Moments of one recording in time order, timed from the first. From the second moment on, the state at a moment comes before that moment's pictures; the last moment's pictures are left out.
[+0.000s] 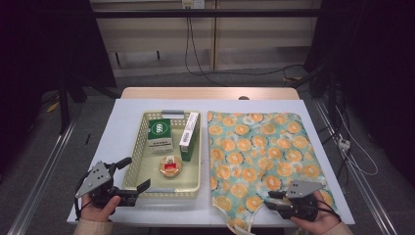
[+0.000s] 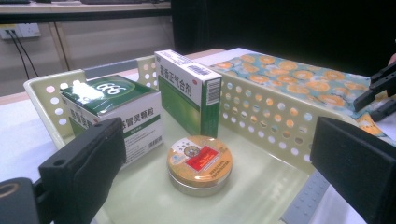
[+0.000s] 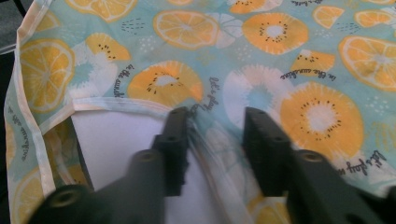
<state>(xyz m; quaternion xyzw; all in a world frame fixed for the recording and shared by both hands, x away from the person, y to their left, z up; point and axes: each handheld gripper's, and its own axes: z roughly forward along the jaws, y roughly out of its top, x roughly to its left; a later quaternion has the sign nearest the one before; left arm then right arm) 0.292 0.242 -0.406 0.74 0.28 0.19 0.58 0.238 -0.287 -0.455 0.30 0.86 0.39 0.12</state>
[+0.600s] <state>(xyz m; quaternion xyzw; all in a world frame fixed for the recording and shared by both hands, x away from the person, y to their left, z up) 0.293 0.242 -0.406 0.74 0.28 0.19 0.58 0.303 -0.251 -0.439 0.33 0.84 0.42 0.10</state>
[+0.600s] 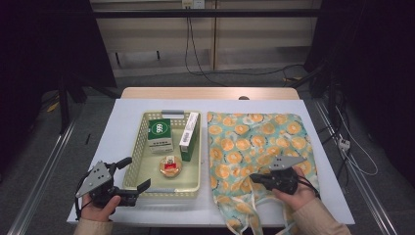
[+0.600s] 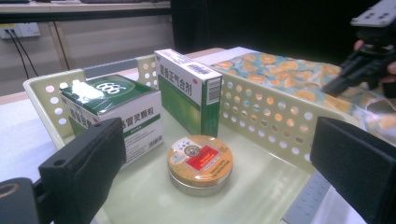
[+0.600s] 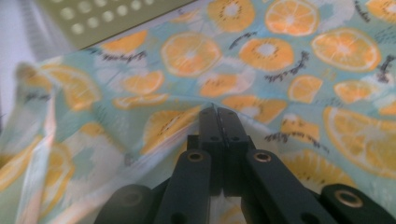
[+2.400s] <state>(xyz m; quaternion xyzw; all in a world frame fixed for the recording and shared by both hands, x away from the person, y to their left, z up) 0.294 0.244 -0.408 0.74 0.28 0.19 0.58 0.427 -0.280 -0.413 0.43 0.78 0.43 0.14</state>
